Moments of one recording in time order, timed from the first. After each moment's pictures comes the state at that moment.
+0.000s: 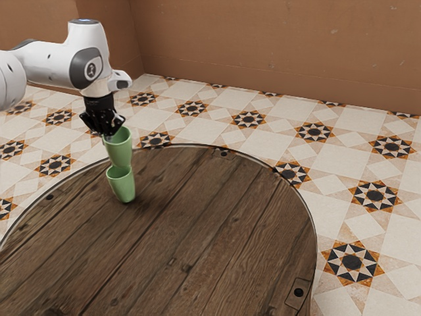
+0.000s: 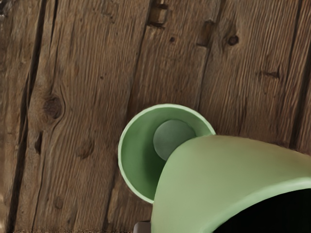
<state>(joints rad) -0.02 0.31 0.27 -1.59 0.03 1.88 0.03</state>
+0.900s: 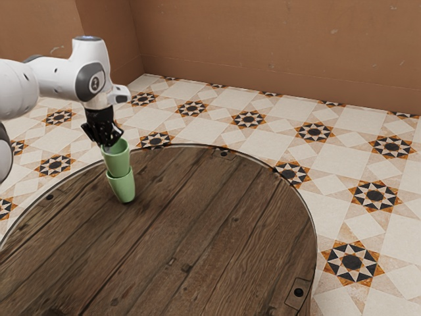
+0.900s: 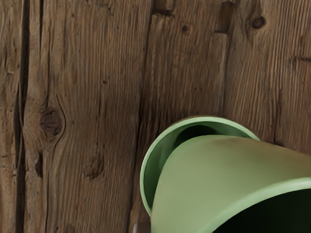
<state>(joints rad) 0.04 0.42 0.26 -1.55 0.01 1.91 0.16</state>
